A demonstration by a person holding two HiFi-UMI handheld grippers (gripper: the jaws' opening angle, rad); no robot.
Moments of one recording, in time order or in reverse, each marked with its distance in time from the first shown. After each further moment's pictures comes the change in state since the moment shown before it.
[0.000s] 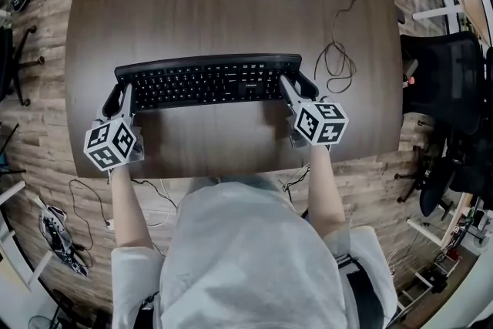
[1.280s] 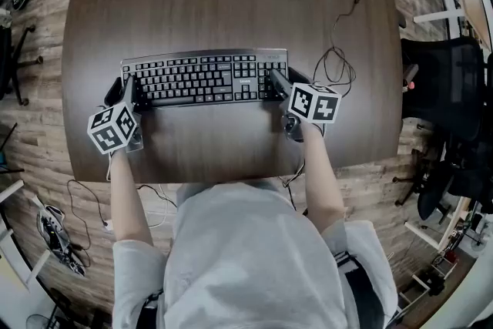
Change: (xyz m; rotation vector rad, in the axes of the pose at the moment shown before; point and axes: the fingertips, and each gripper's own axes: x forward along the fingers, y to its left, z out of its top) left arm 0.053 0.017 -0.014 0.011 0.074 0.062; right arm 0.054 -0.019 -0.013 0.149 0.178 0.006
